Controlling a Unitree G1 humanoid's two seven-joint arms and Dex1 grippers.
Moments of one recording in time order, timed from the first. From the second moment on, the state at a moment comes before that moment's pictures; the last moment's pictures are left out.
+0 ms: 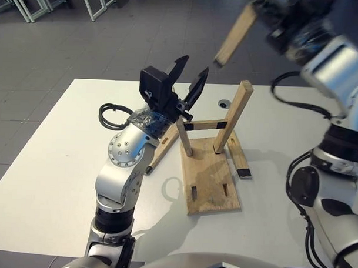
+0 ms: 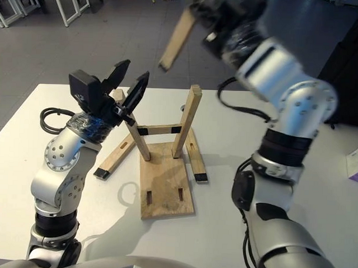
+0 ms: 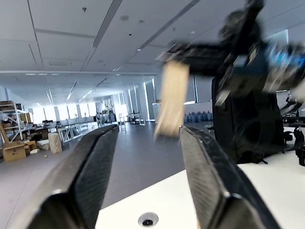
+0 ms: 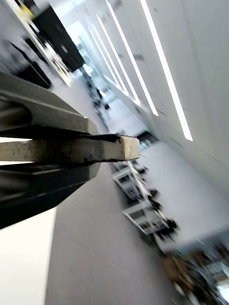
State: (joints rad) left arm -0.28 0.18 -0.09 -0.58 -0.26 0.41 -0.26; right arm -0.96 -0.39 -0.43 -0.06 1.25 0.97 -0.13
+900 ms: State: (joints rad) left arm -0.21 0.13 0.13 -0.40 -0.15 0.41 -0.01; right arm -0.37 -0.12 -0.18 0.10 0.61 0.47 0.03
